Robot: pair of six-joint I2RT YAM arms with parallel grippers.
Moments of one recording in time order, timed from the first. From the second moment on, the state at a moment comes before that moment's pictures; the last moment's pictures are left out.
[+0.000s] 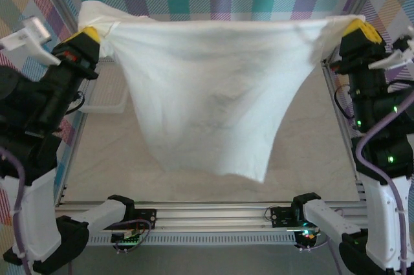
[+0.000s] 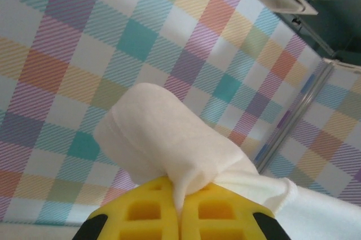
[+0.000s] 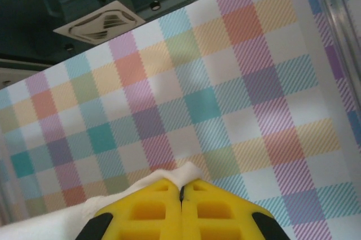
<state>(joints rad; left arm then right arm) -0.26 1.11 1.98 -0.68 0.03 -0.51 0.23 0.96 1.66 -0.26 0.15 0.27</state>
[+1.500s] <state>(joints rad) -0.88 1.15 0.95 -0.71 0.10 0.31 0.42 1.05 0.71 -0.92 -0.34 0.80</state>
